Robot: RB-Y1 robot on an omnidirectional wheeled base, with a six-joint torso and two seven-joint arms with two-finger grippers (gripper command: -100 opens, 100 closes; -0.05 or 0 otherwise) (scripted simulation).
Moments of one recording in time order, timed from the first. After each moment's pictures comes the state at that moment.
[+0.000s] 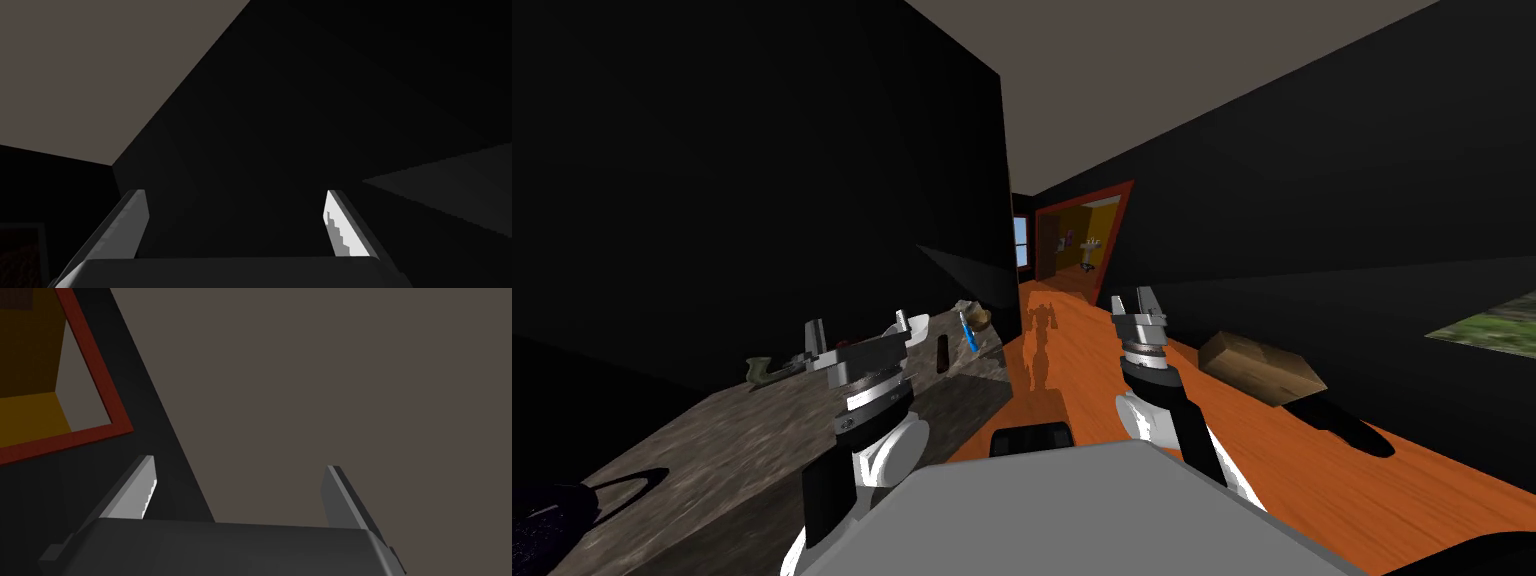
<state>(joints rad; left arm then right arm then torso) 0.49 0.20 0.01 -2.32 0.61 -0.73 0.00 0.52 -0.02 -0.03 -2.37 -0.05 -0.51 0.08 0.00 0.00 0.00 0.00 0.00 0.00</state>
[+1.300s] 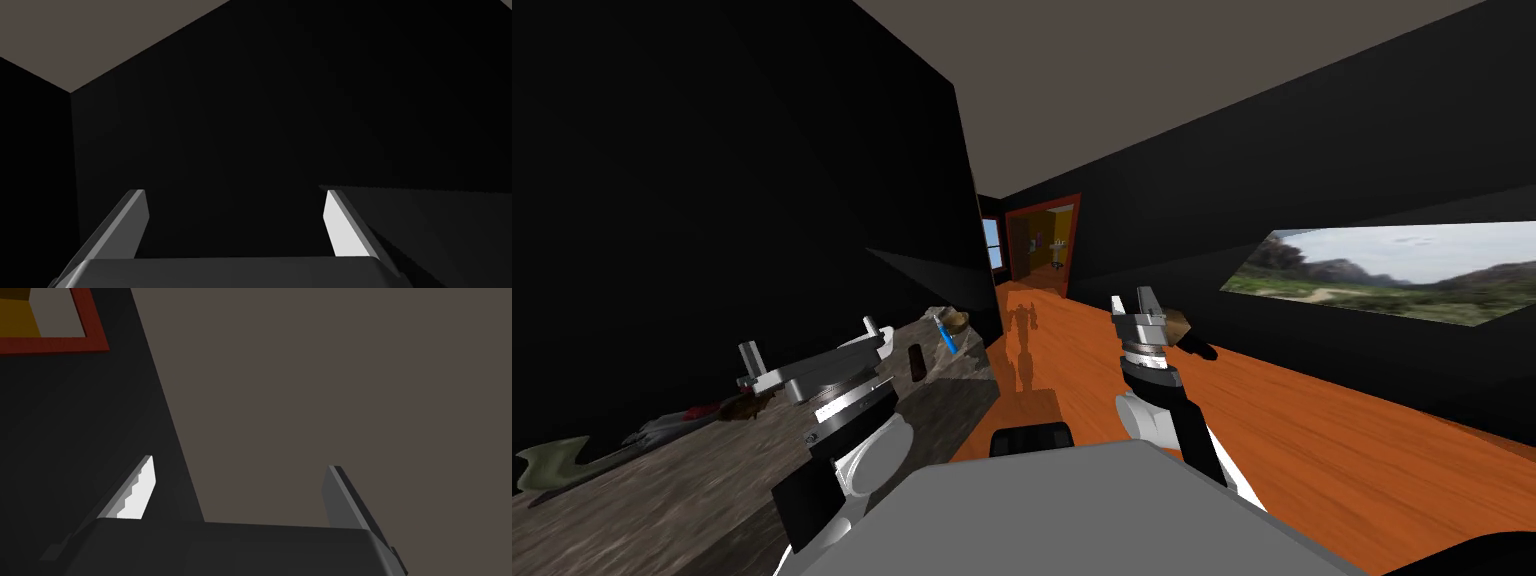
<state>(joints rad) 0.49 0.26 0.04 -2.31 0.95 -0.86 -0.03 0.52 -0.02 -0.03 -2.37 -0.05 -0.51 0.08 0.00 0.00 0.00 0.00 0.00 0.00</state>
